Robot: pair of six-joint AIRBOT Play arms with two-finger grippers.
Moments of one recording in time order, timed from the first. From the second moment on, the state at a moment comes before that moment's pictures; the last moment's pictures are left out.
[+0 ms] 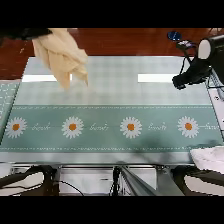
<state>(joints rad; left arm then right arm) 0.07 -1.31 1.87 0.73 -1.42 -1.32 0.14 -1.38 1.48 -1.83 1.49 1.50</state>
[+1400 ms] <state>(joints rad) -0.31 -1.40 1.38 0.68 -1.24 -1.23 0.14 -1.11 1.48 -1.78 1.51 1.49</state>
